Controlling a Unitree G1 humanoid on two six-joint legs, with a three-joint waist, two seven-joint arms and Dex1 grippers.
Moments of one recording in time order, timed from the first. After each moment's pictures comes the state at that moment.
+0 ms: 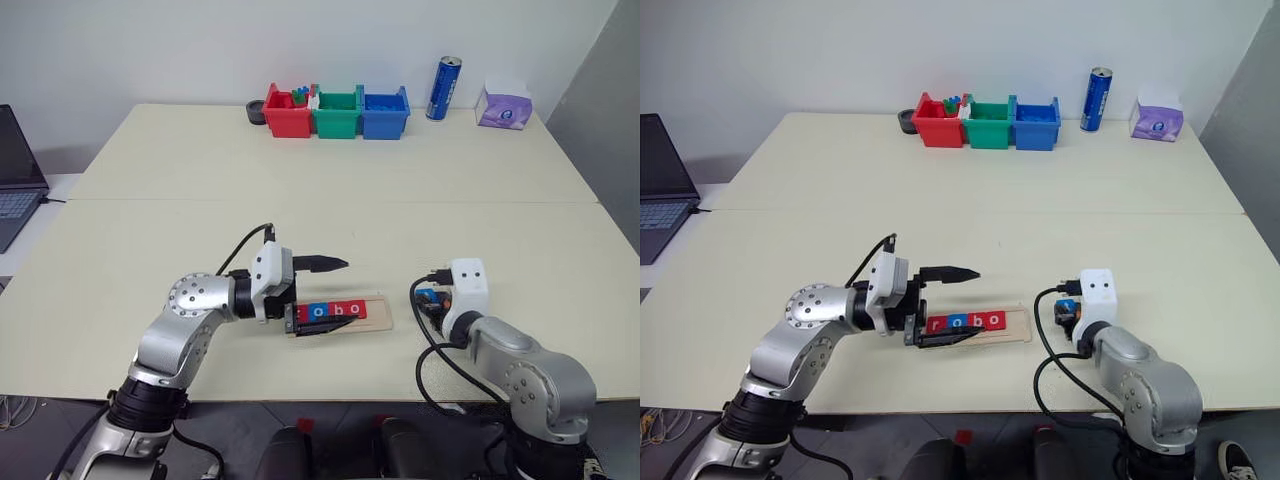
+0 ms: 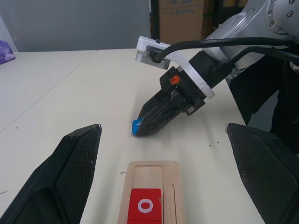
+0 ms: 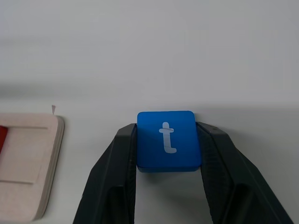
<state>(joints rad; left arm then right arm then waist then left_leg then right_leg) -0.32 0.55 -0.12 -0.20 -0.45 0.21 -1.15 -0.15 -0.12 -0.08 -0.70 0.31 1.36 -0.02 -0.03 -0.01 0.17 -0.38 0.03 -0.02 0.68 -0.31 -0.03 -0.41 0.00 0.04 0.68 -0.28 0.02</state>
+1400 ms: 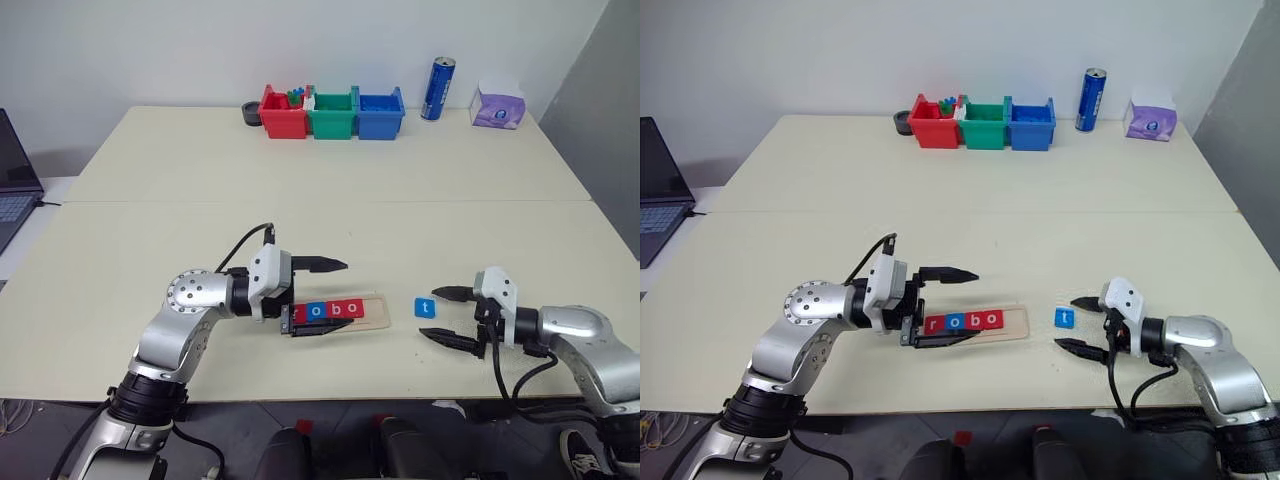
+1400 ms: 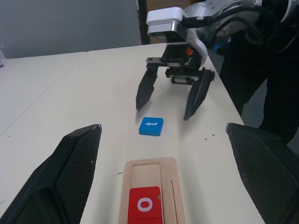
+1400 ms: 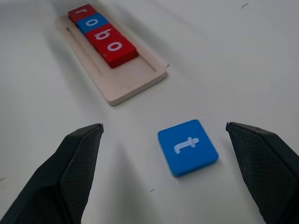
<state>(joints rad) -0.34 0.56 -0.13 -0.15 -0.42 0.14 -1.22 -0.15 -0.68 0.02 -0.13 0.33 0.34 1.04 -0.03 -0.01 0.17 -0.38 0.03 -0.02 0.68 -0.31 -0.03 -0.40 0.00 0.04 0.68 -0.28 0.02</state>
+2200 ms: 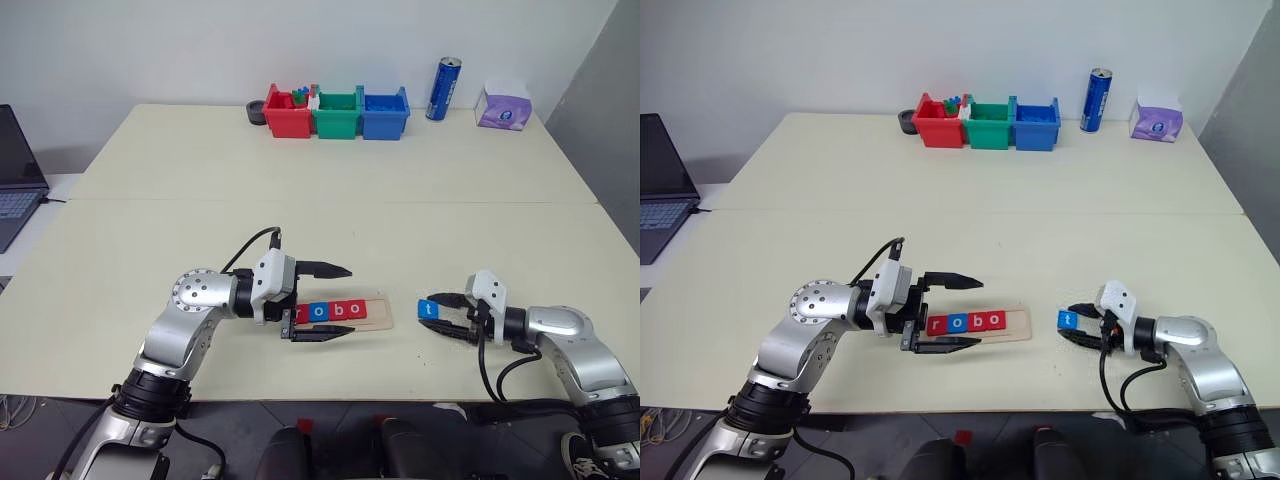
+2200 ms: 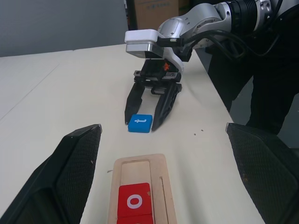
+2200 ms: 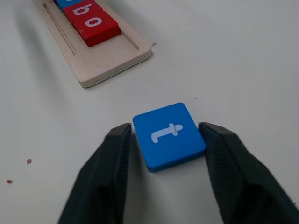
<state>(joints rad) -0.36 0.55 -0.15 -0.11 -0.42 0.12 -1.28 -0.18 -0.67 0.06 0.06 0.27 0.20 1.08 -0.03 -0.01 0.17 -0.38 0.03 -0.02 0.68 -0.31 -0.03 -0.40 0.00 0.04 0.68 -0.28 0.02</state>
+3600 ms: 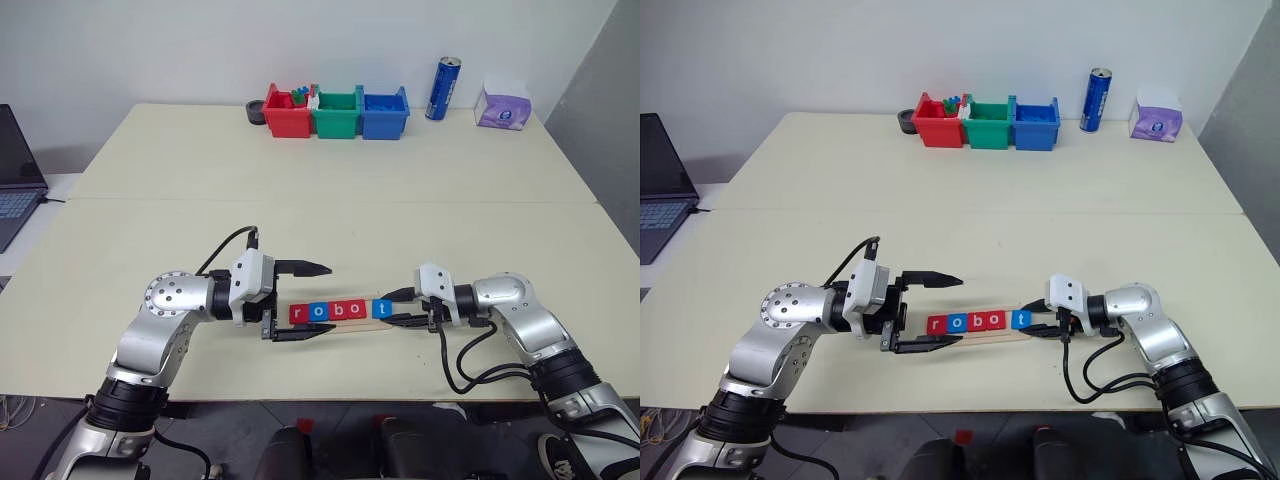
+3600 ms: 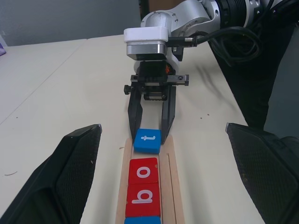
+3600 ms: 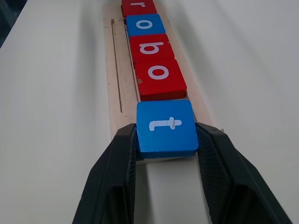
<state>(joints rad) -0.31 0.62 -0.08 -0.15 -0.43 0.13 -1.27 -0.47 -0.56 0.28 0.22 0.14 0.03 1.24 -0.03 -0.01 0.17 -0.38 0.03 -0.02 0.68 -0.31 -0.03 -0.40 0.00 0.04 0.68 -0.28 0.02</state>
